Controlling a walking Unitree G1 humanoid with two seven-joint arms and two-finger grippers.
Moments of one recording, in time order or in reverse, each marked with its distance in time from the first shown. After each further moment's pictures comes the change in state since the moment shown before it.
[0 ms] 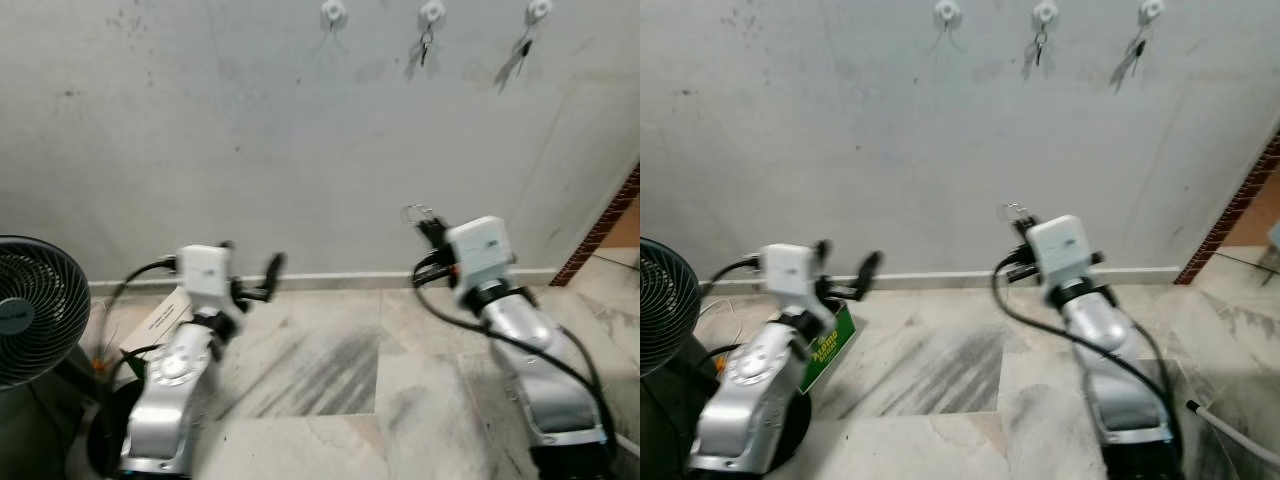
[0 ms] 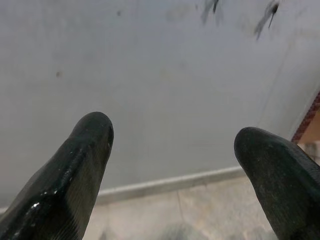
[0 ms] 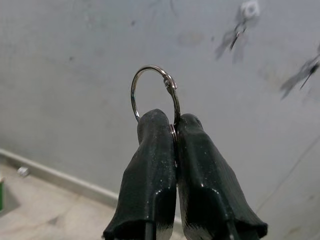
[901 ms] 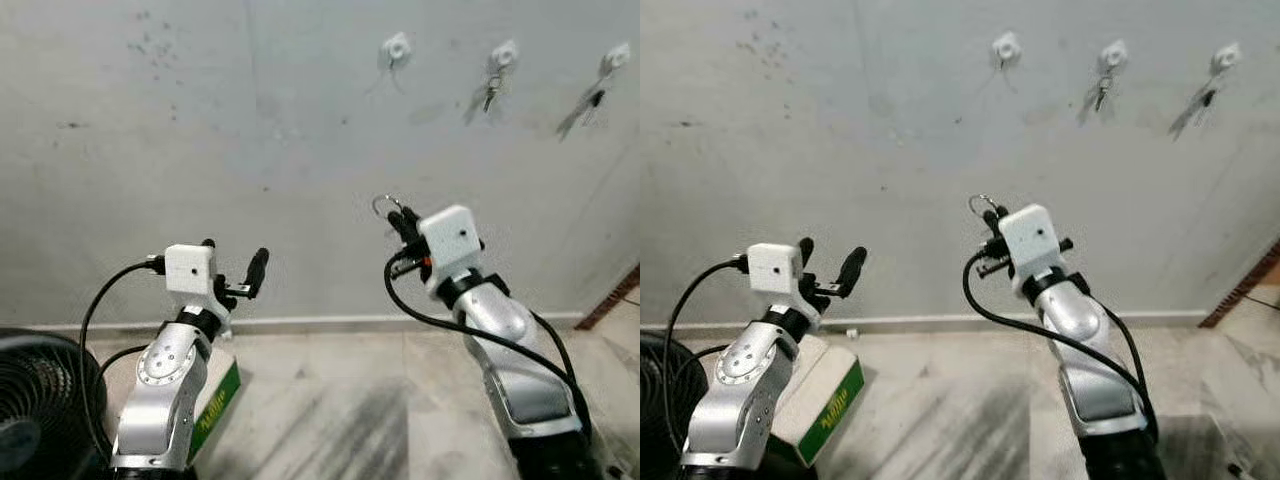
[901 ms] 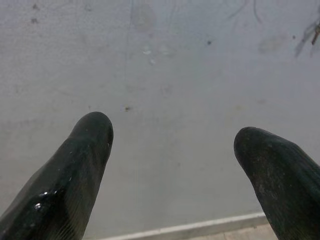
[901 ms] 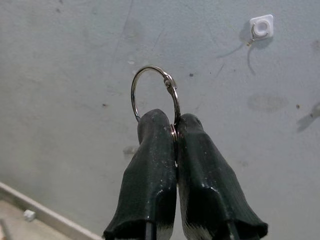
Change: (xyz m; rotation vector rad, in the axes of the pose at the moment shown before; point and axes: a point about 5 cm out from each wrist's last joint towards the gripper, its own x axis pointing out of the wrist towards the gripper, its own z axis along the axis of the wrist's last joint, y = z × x) left arm -0.002 0.014 -0.003 0.001 -0.011 0.061; right arm 0.012 0.022 0.016 -0.013 -0.054 0.088
